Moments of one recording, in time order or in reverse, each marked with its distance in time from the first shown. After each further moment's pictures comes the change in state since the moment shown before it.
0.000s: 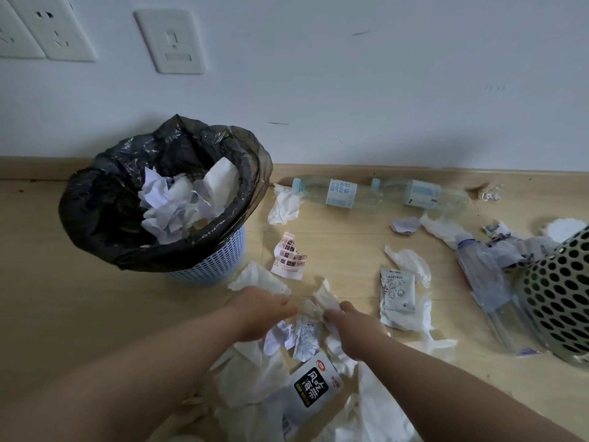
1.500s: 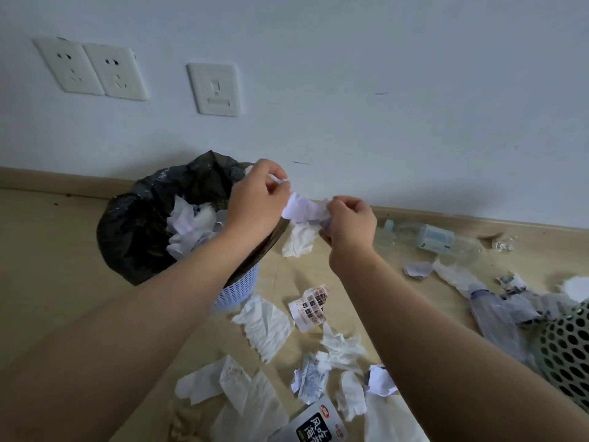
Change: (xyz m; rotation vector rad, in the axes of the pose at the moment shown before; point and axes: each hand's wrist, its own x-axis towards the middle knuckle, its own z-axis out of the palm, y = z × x) left_hand -0.011 -0.061 -0.176 -0.940 1.145 -0.606; right_hand -0.005 -0.083 -0.189 1.787 0.711 0.000
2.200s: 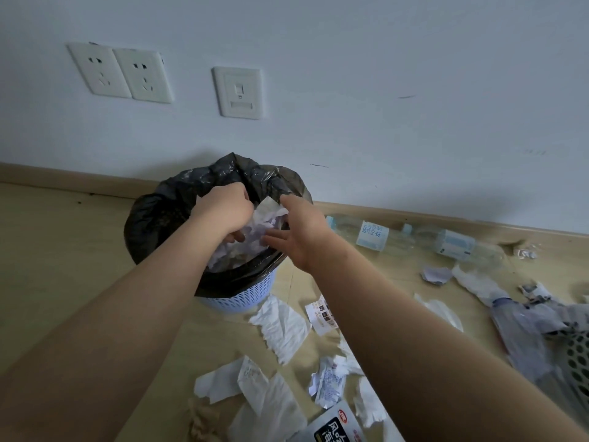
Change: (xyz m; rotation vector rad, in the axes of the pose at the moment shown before) left_hand 0.022 -0.030 -0.058 0.537 -0.311 -0.396; right_hand -0.036 0.000 0.067 0.022 -0.506 0.361
